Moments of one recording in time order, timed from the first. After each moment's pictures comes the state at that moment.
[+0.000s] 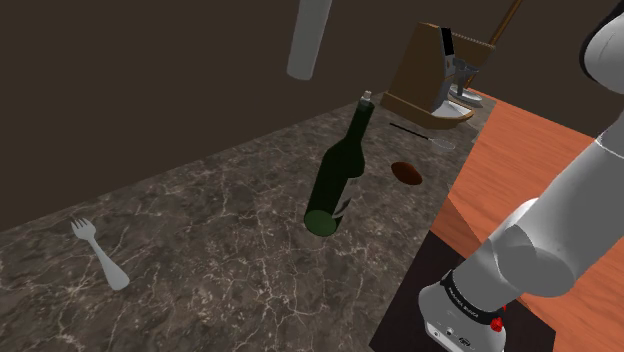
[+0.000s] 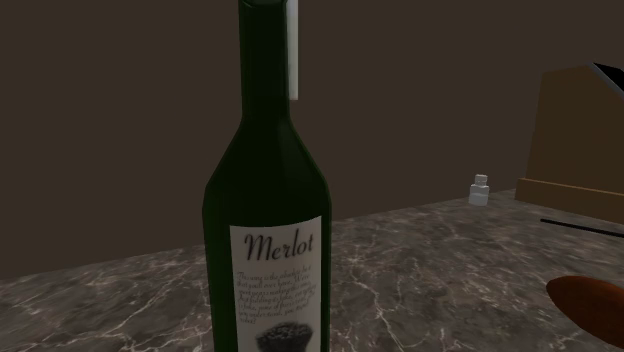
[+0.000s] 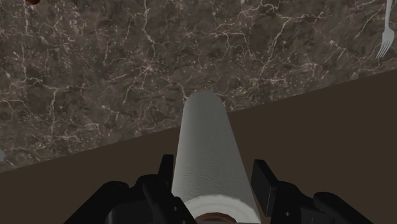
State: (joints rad) arm 0.04 0.03 0.35 -1.20 -0.13 1.42 0.54
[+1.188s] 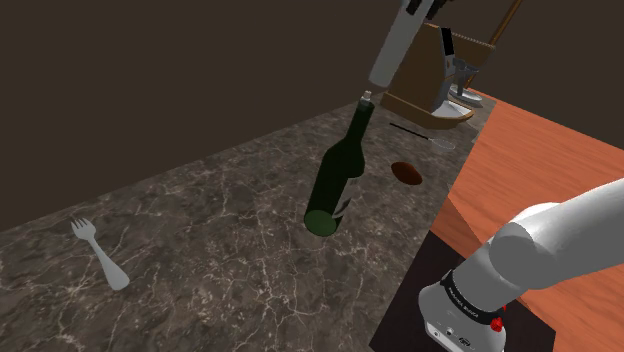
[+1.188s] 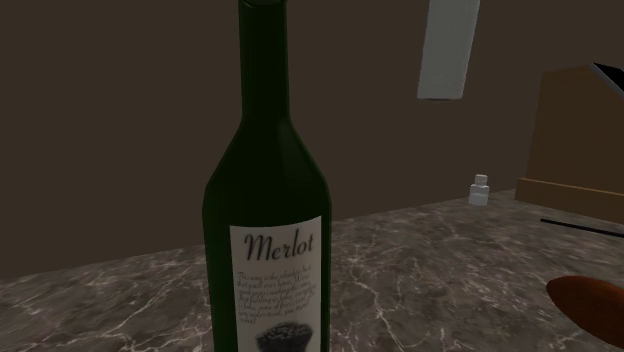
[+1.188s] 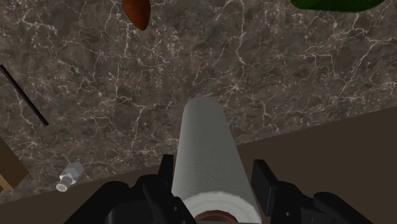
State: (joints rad) arm -0.14 -0.35 0.03 -1.62 0.00 1.50 0.07
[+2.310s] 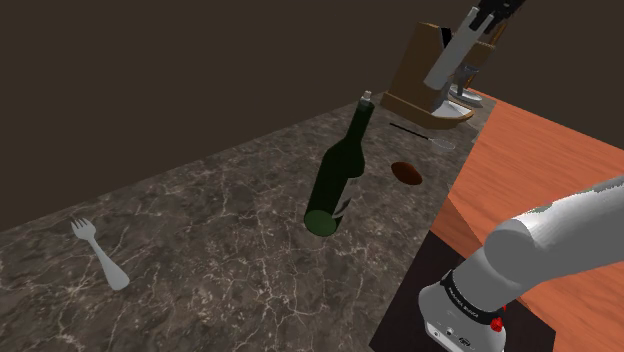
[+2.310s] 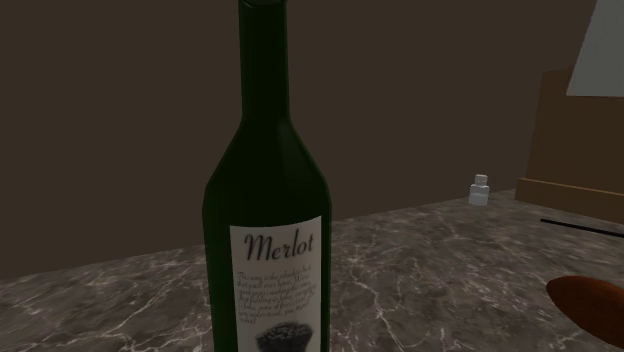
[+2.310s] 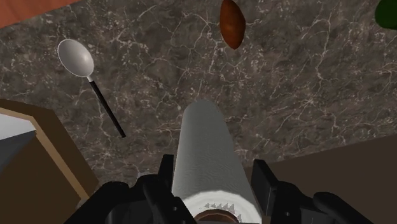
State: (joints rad) arm -0.26 -0.31 -0.30 -1.56 -0.01 1.47 -0.36
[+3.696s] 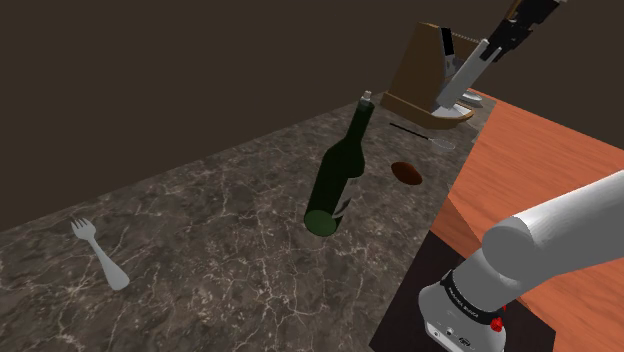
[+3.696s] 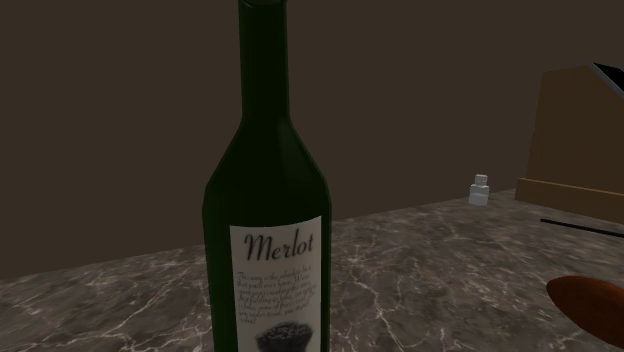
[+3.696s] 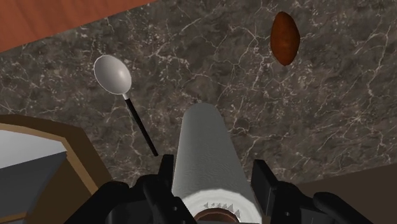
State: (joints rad) arm -0.32 -0.27 -0.46 -1.68 0.01 1.61 -0.58
